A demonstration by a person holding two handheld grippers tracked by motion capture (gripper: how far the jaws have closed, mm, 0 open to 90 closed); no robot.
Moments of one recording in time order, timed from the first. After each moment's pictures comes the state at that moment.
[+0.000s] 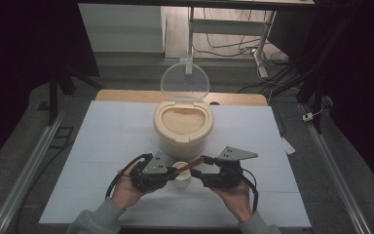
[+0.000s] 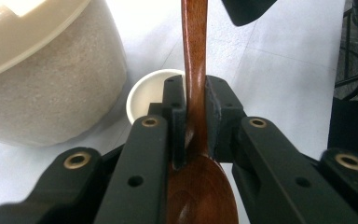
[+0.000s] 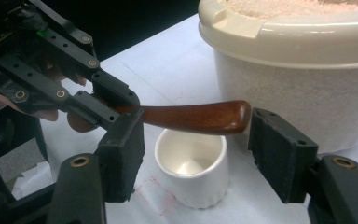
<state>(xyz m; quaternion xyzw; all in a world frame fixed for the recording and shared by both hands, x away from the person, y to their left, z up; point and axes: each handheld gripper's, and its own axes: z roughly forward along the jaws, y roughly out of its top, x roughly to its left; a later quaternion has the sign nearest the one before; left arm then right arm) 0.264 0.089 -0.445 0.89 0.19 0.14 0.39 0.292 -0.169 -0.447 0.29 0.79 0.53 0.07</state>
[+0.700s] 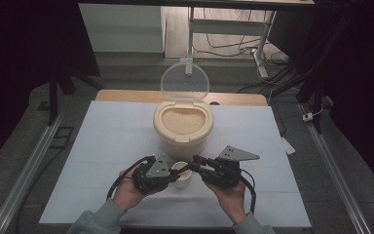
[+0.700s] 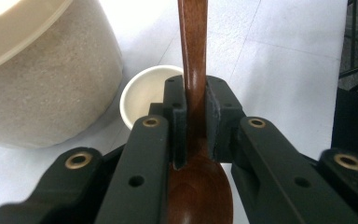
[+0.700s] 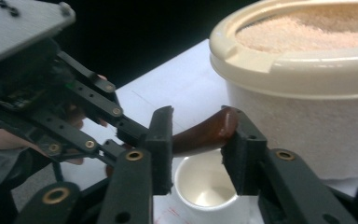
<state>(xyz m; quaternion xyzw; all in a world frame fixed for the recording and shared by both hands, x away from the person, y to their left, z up) 0.261 0.085 -0.448 0.90 0.18 0.15 0.38 0.285 -0.162 -0.439 0.30 0.76 0.58 0.06</state>
